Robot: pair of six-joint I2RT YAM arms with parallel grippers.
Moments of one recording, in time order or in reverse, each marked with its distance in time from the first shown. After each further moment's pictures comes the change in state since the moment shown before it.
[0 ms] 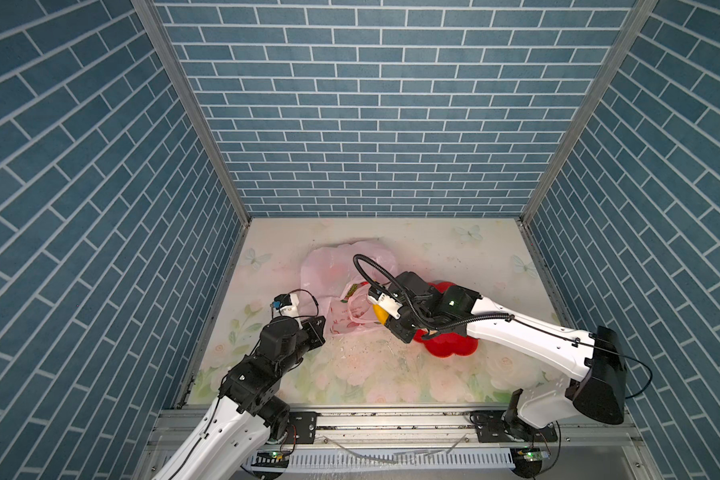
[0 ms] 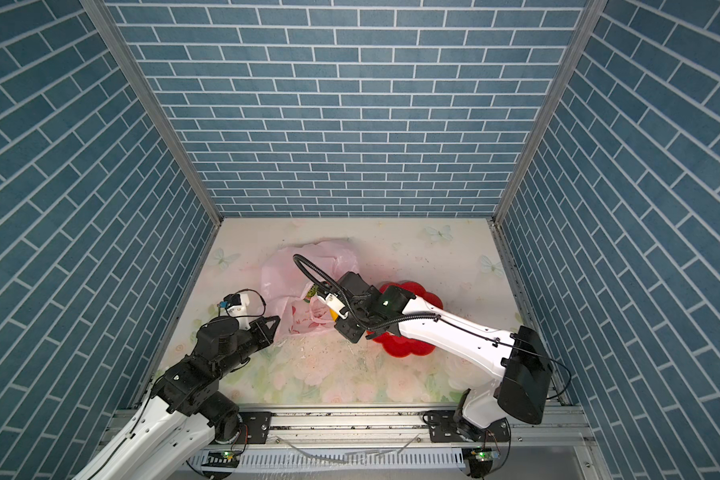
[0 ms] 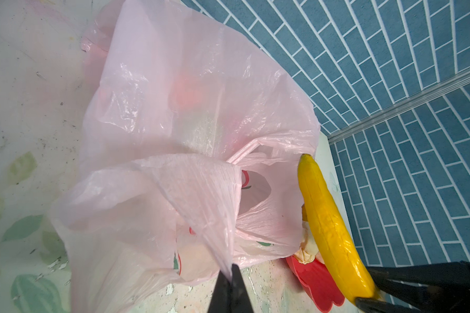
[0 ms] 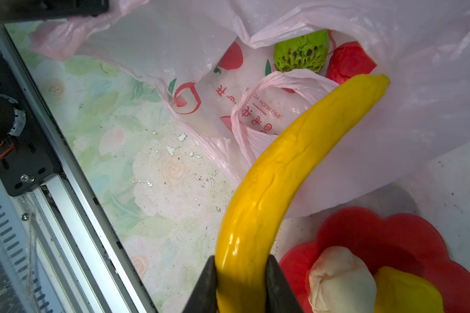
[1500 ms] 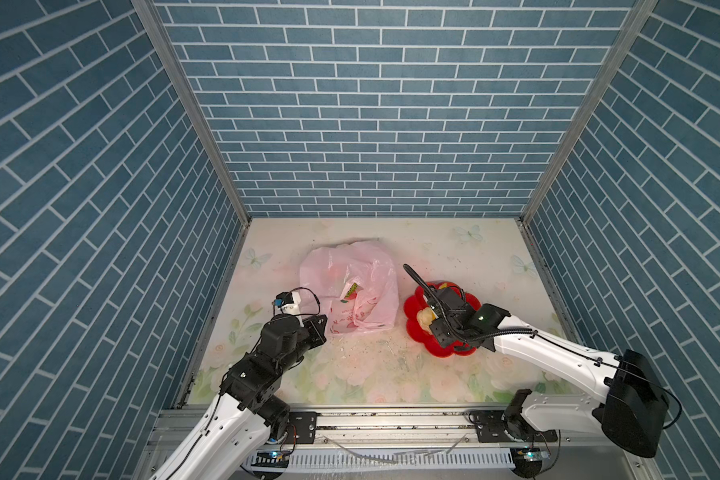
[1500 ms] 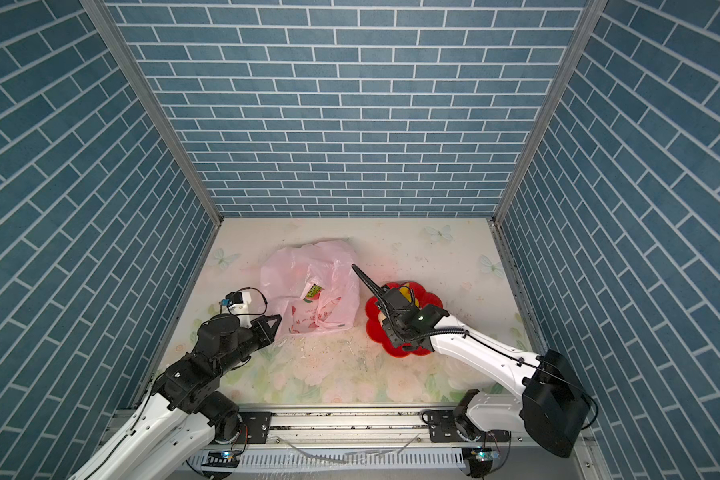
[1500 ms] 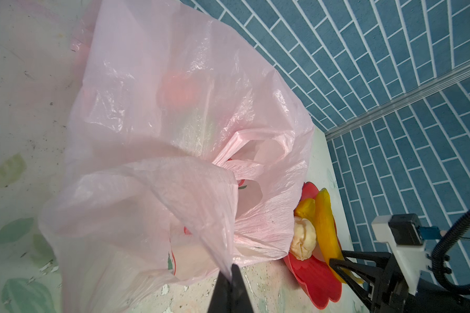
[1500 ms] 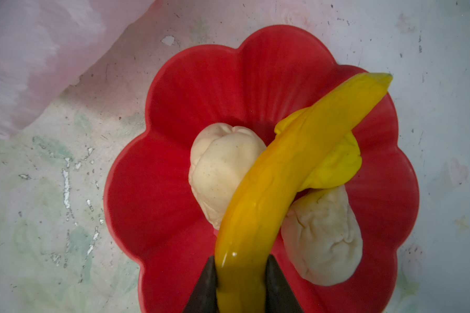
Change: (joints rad) left arm 0.000 0.030 0.018 0.006 0.021 0.005; right arm -0.217 -0.206 -0.426 0.079 0.252 0.202
